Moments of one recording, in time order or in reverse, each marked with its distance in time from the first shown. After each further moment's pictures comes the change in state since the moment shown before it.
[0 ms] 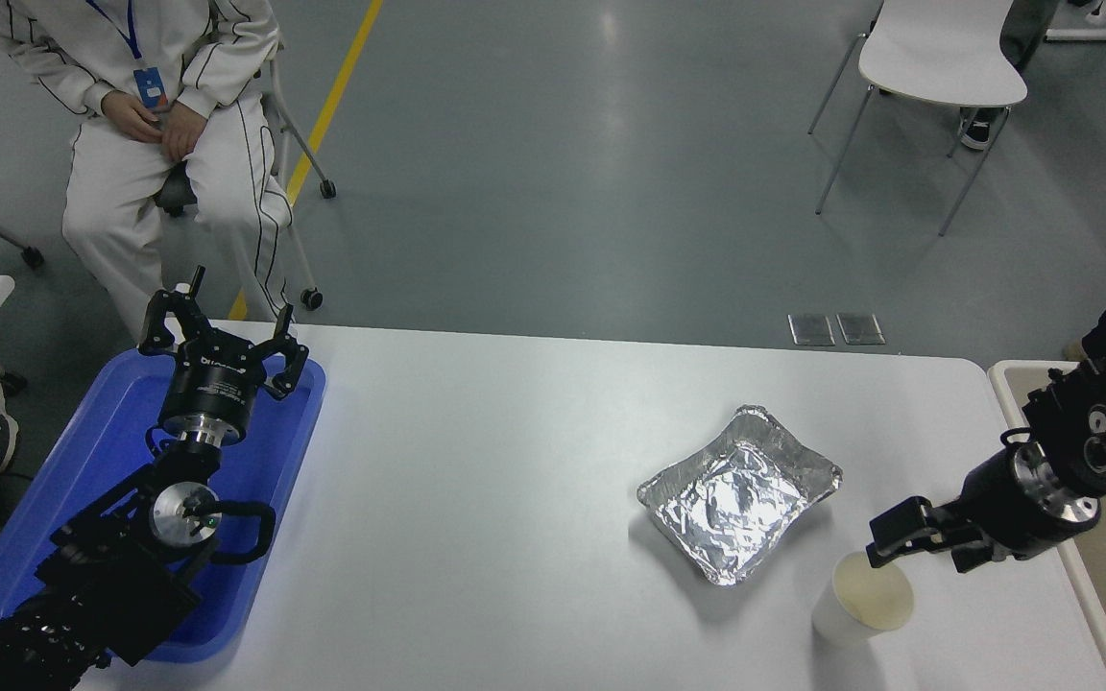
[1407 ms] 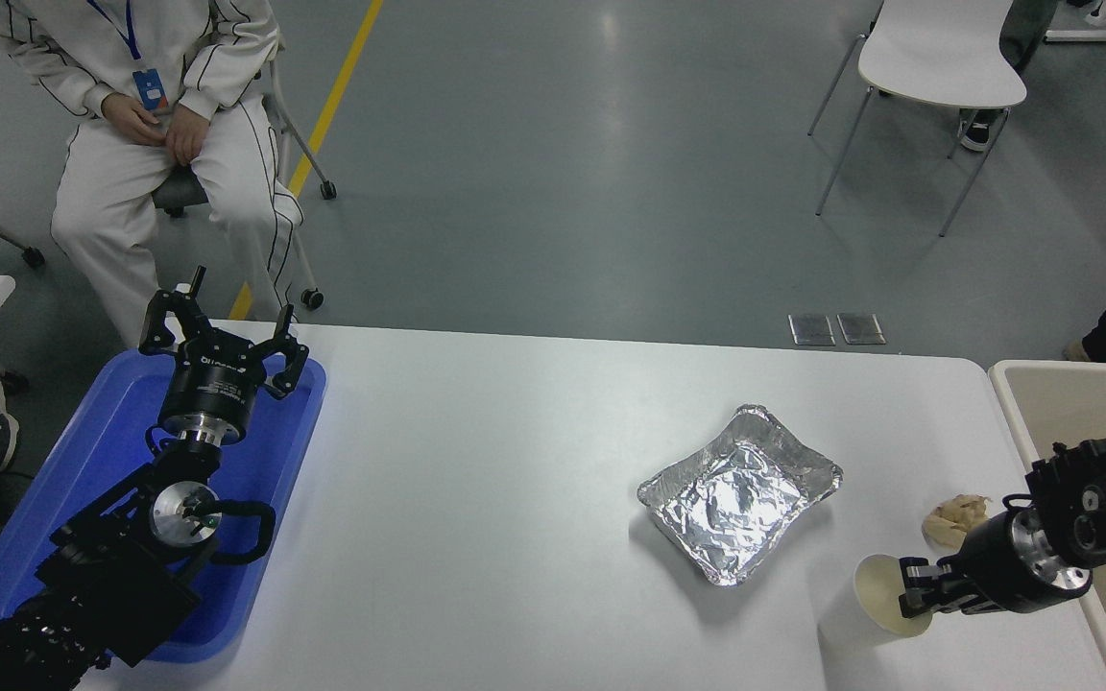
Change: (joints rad) left arm 0.000 0.000 0.000 -0.001 0.000 0.000 0.000; right arm -0.065 -0.029 0.017 -0.040 0.051 0.062 0.003
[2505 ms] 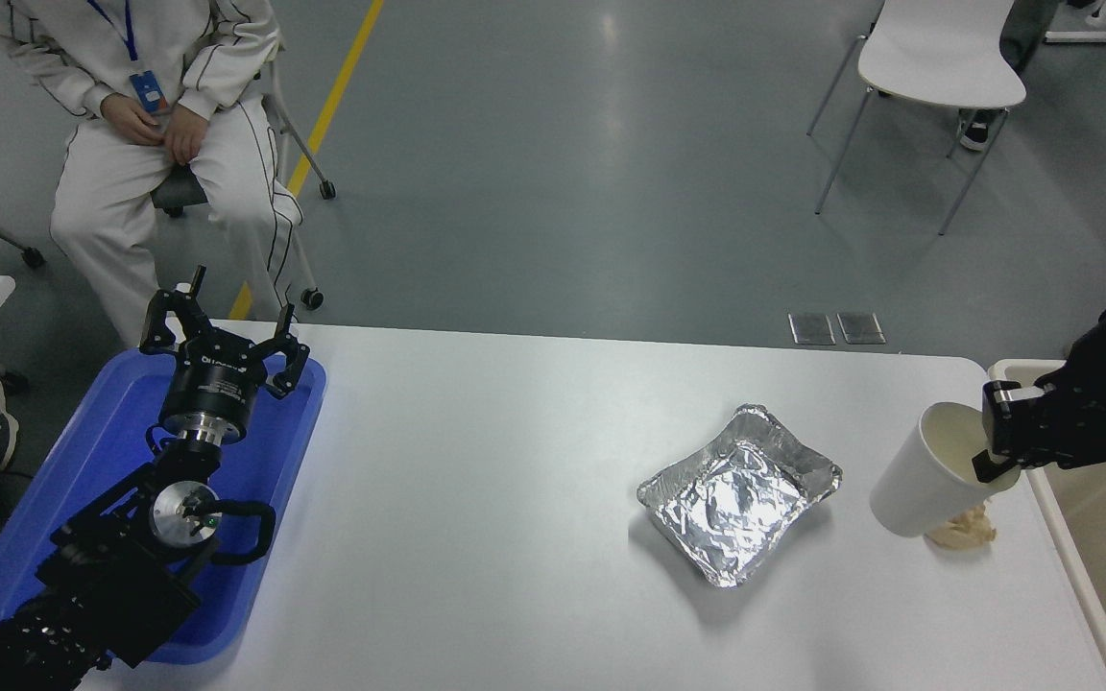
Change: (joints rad) left arm 0.000 0.000 0.000 -0.001 0.000 0.000 0.000; right arm 0.747 -0.096 -0.188 0.112 -0.004 0.467 0.001
